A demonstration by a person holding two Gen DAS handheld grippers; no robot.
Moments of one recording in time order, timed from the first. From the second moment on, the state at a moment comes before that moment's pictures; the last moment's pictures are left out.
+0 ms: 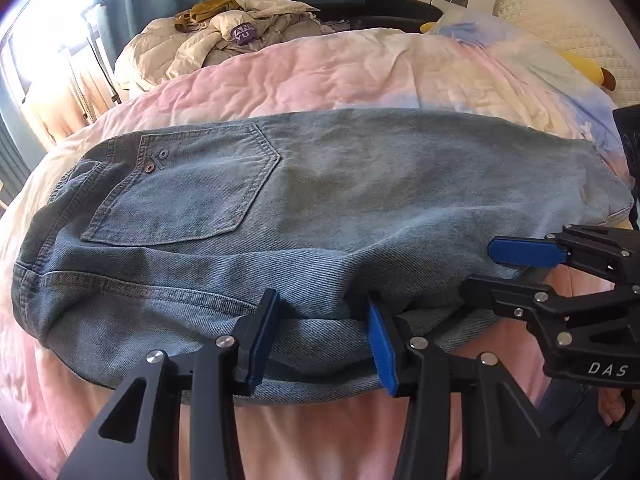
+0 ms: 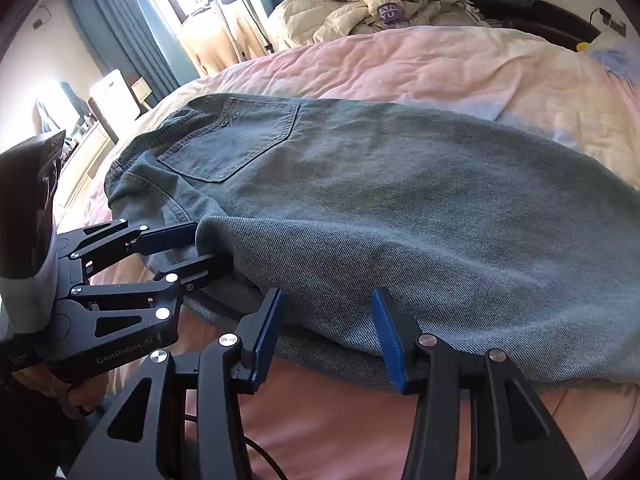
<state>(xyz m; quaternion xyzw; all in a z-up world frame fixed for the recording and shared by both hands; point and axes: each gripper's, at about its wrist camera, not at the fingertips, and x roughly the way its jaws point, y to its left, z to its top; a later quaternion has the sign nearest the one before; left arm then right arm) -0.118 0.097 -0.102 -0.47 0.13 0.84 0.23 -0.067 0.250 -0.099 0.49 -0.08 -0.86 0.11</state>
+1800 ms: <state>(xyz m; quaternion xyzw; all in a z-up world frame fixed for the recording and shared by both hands) -0.088 0.060 -0.090 -0.48 0.02 0.84 0.25 -0.032 0.240 -0.088 0.46 -0.02 -0.89 0.08</state>
